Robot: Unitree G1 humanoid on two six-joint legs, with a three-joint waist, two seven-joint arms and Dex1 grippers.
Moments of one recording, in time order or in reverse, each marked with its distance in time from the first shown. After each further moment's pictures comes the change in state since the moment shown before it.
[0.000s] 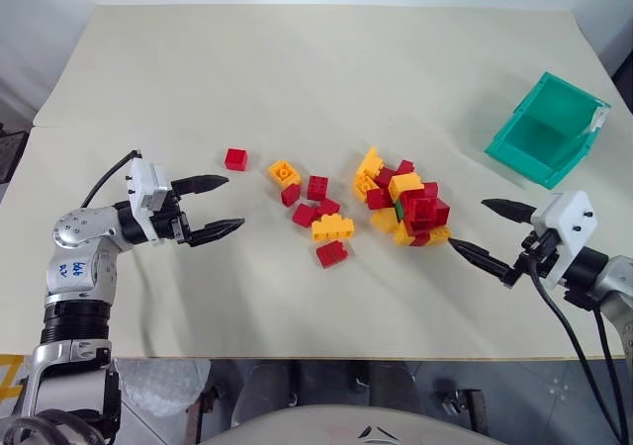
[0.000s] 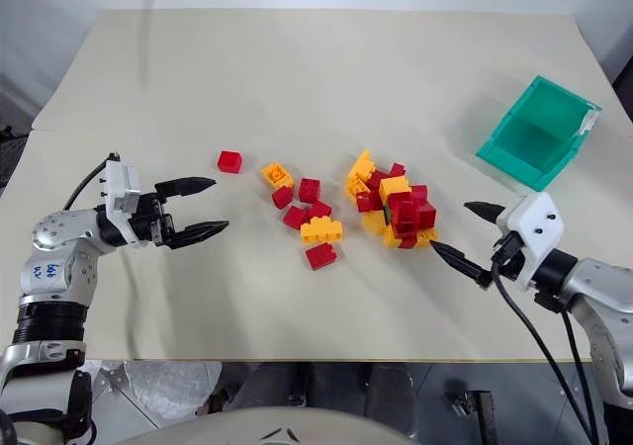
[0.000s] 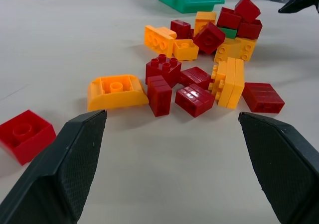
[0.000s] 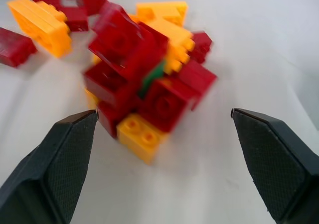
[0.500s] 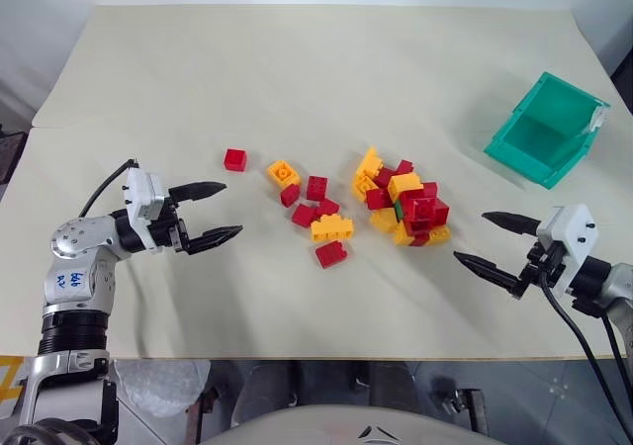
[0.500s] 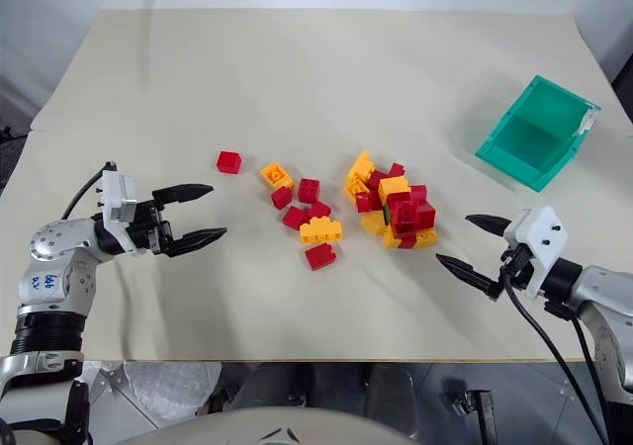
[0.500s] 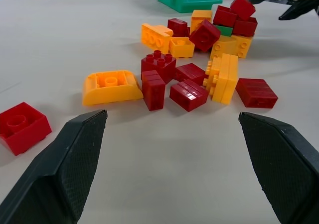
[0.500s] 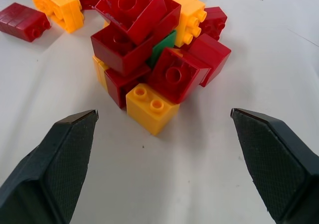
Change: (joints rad) left arm 0.068 0.000 0.027 -0.027 -0.022 -0.026 -0.004; right arm -0.027 -0.011 0.006 0.231 -0.015 -0.155 0.185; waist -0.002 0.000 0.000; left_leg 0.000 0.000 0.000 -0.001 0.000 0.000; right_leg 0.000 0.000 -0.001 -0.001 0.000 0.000
